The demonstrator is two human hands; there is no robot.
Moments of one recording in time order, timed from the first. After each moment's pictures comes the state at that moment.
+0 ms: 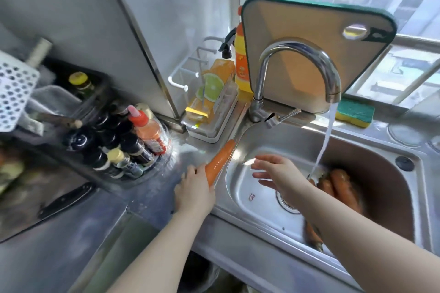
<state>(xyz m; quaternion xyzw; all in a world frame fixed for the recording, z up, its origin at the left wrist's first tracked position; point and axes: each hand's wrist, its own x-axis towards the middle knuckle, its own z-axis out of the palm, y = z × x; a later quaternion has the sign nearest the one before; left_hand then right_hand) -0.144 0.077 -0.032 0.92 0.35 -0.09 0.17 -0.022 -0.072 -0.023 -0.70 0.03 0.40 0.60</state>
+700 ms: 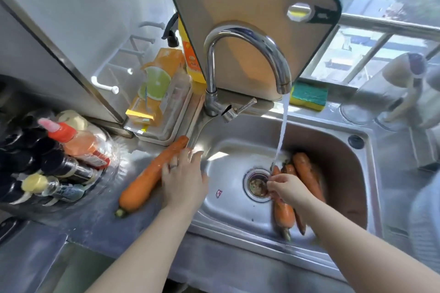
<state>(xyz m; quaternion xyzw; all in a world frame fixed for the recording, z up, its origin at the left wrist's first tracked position) -0.080 0.041 -0.046 0.97 0.22 -0.06 0.07 0.008 -0.176 -0.099 -0.85 0.07 0.35 0.39</state>
